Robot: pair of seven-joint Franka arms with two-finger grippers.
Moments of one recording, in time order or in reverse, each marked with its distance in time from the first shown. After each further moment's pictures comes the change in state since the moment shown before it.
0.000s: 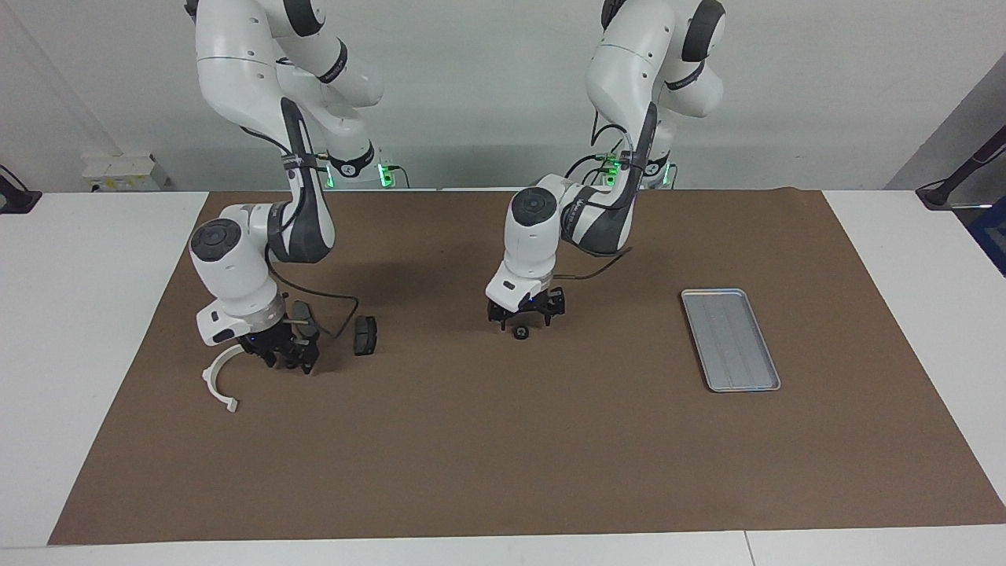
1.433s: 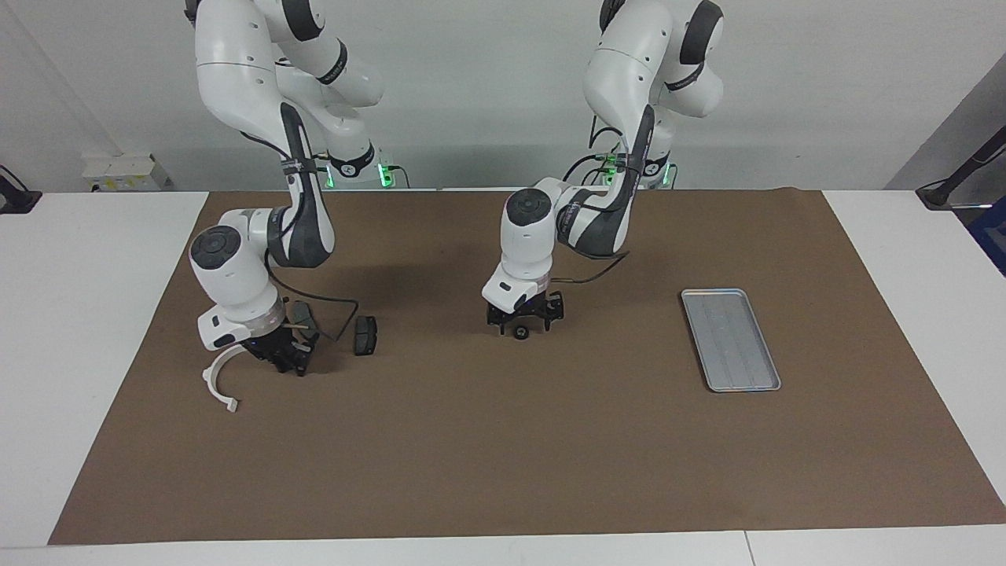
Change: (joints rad) left arm -0.004 0.017 0.000 0.010 0.049 0.031 -0.002; right arm -0.001 0.019 -0.003 0.022 0.000 -0.028 0.003
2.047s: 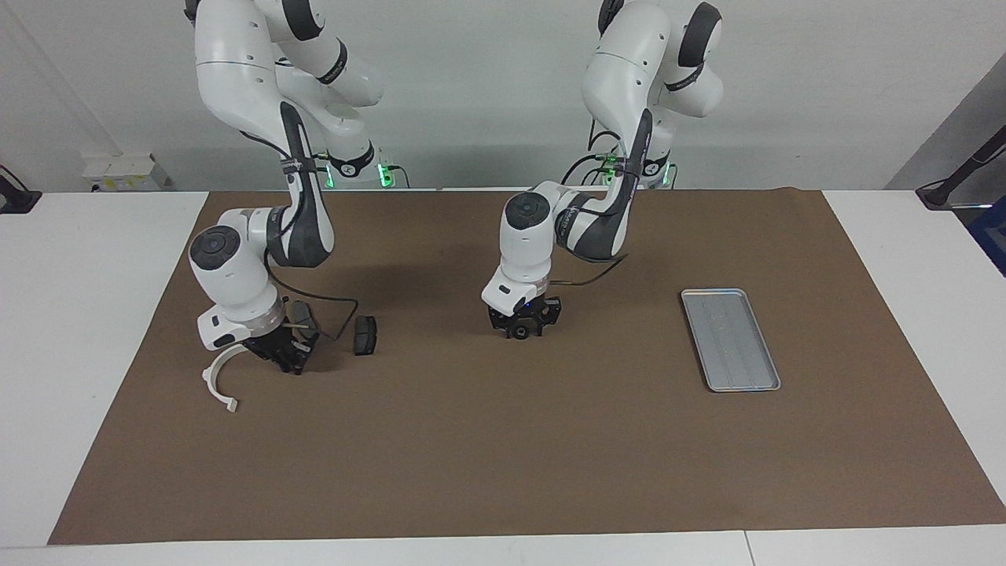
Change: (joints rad) left arm -0.001 0.014 0.001 0.021 0.011 0.008 -0.013; right arm 0.001 0.000 0.001 0.003 0.000 -0.012 0.000
